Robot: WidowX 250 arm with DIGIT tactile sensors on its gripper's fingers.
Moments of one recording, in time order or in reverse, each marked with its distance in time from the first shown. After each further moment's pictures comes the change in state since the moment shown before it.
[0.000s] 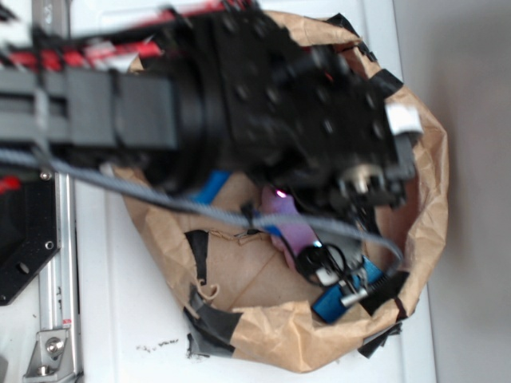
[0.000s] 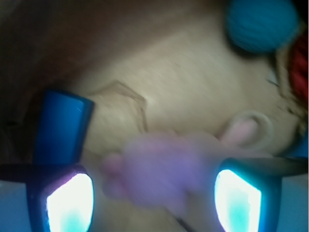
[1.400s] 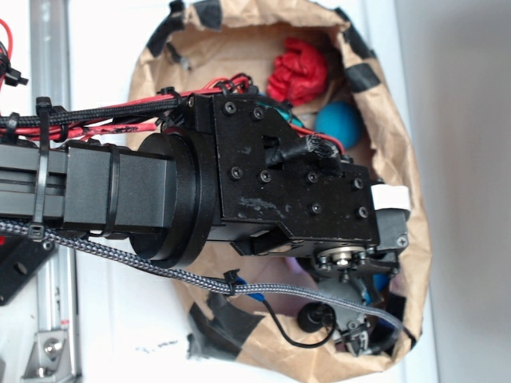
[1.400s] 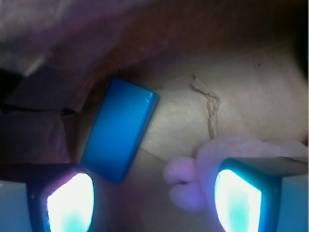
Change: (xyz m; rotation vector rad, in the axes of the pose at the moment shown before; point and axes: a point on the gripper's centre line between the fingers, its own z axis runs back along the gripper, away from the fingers) arm -0.013 -0.034 -0.010 -0.094 -0.052 -0.090
